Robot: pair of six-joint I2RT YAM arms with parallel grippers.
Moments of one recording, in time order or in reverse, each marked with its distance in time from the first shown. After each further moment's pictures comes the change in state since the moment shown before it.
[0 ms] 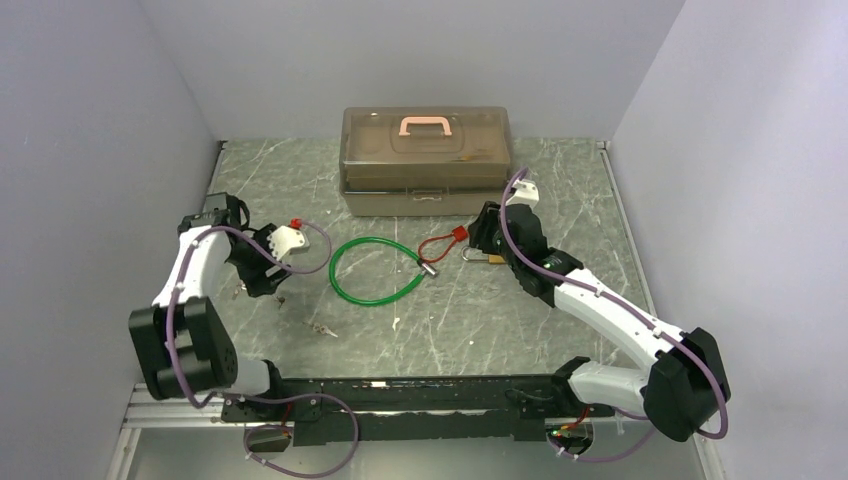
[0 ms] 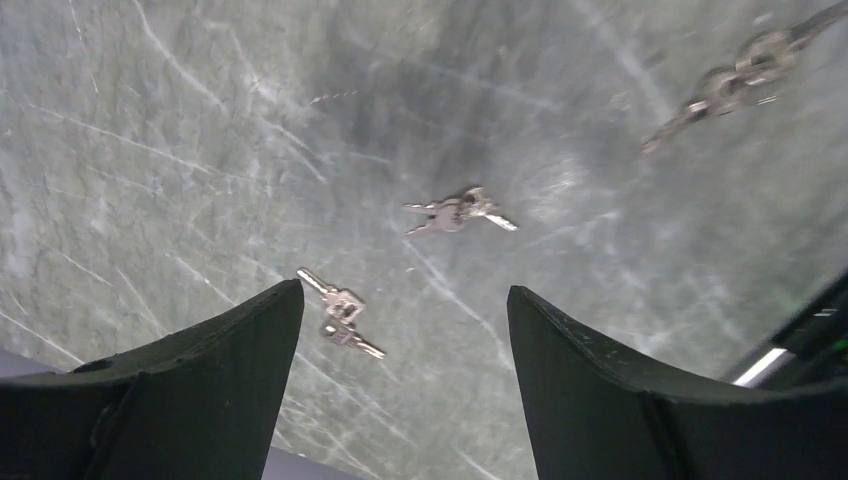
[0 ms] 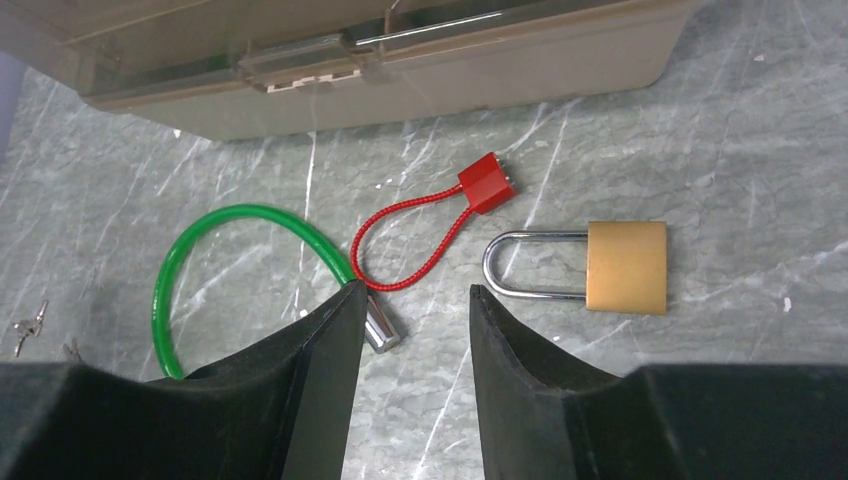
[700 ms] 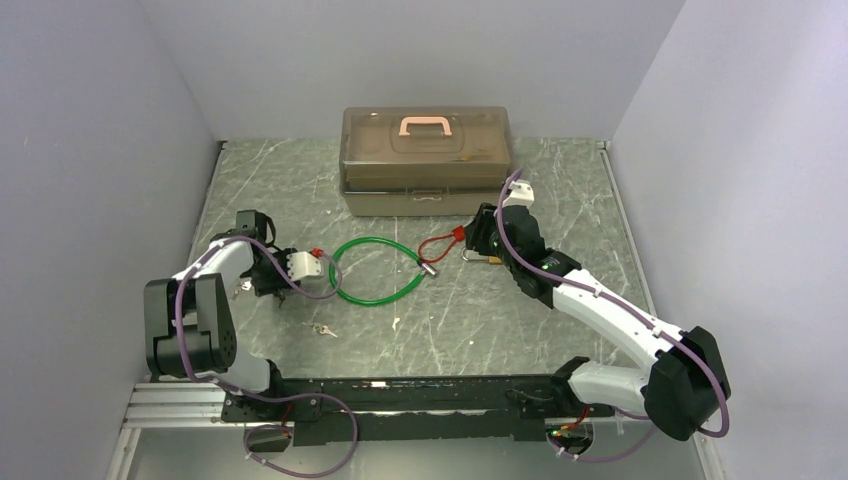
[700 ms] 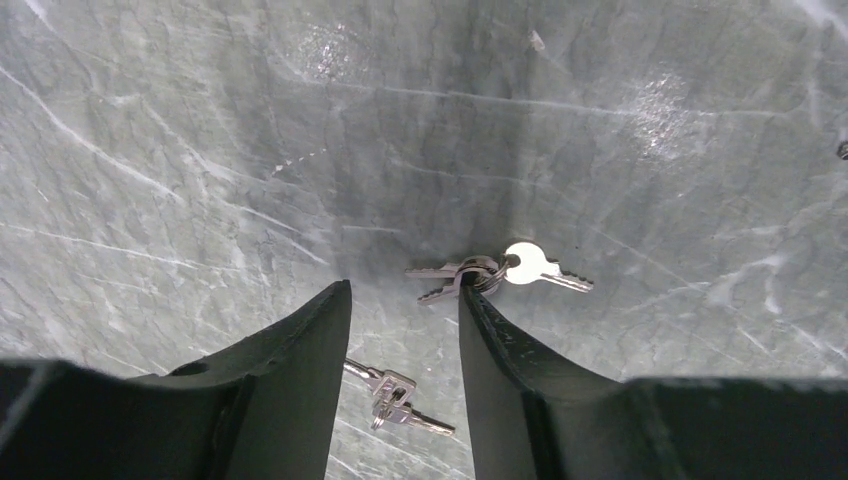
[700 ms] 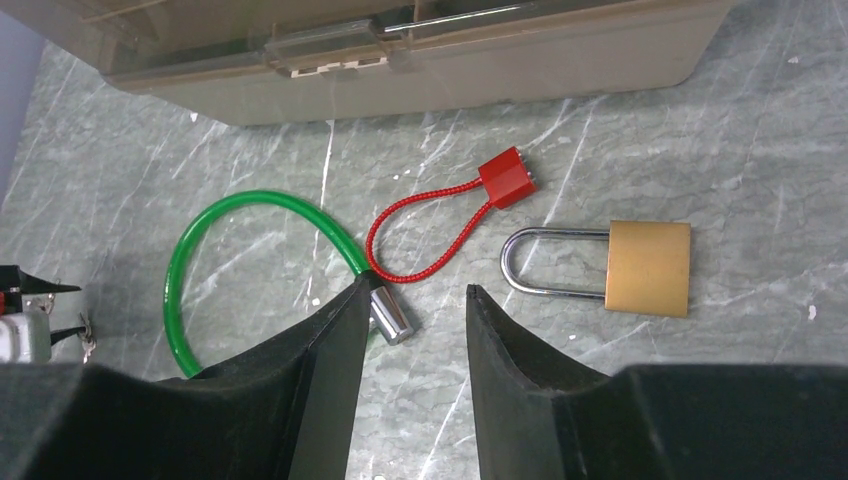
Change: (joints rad) left arm -0.082 0.142 -0.210 0.375 -0.182 0.197; right arm 0.023 0.003 0.000 0.015 -0.019 -0.010
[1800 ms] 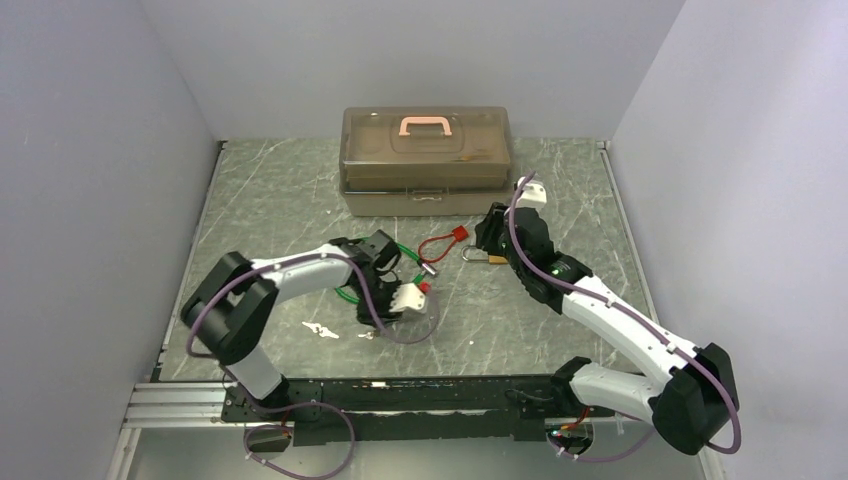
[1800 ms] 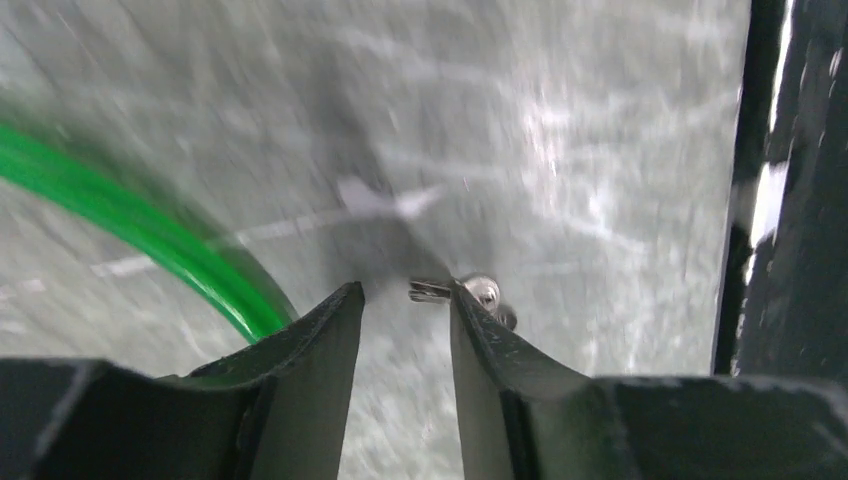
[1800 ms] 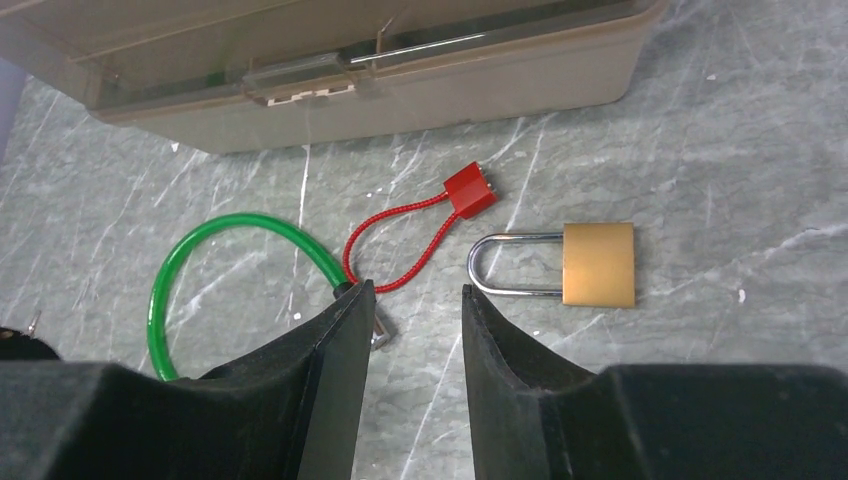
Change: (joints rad) left arm -0.820 0.108 0.094 -0.043 0.246 -0.503; right arm 0.000 -0.074 -0.001 -0.055 0.075 -0.007
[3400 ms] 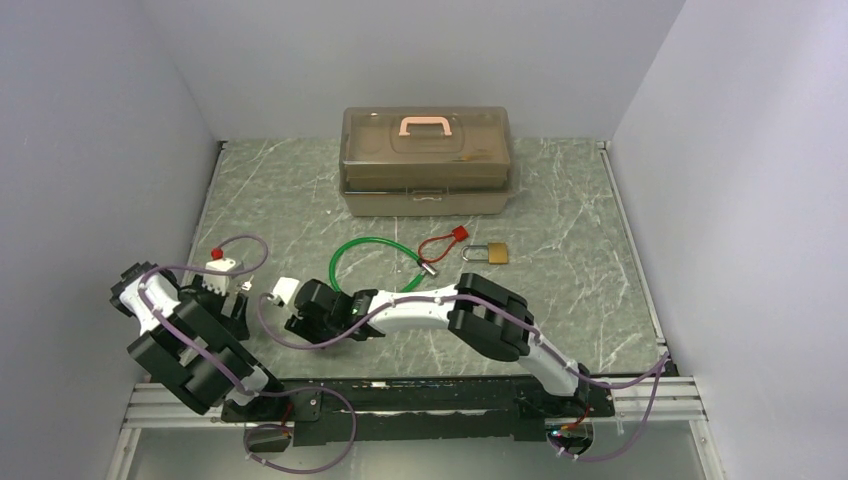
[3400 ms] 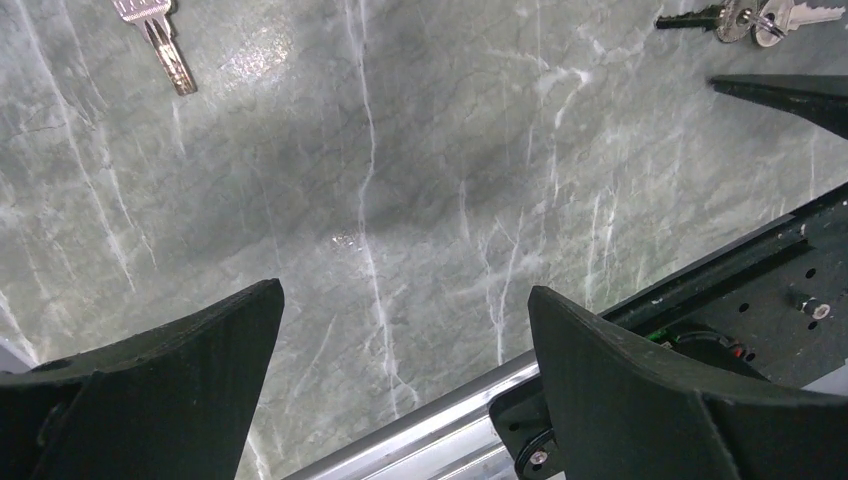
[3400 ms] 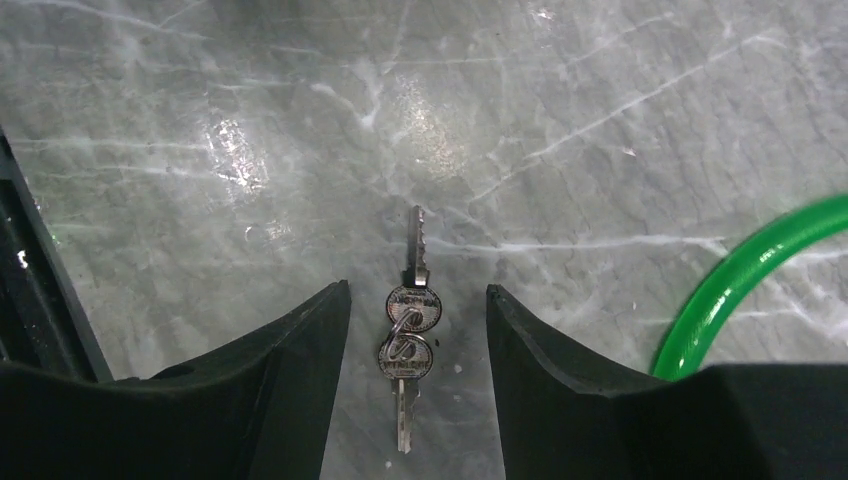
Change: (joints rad) left arm 1.567 -0.270 -0.080 -0.402 0.049 0.280; right arm 0.690 1.151 0.826 0.022 -0.282 -0.510
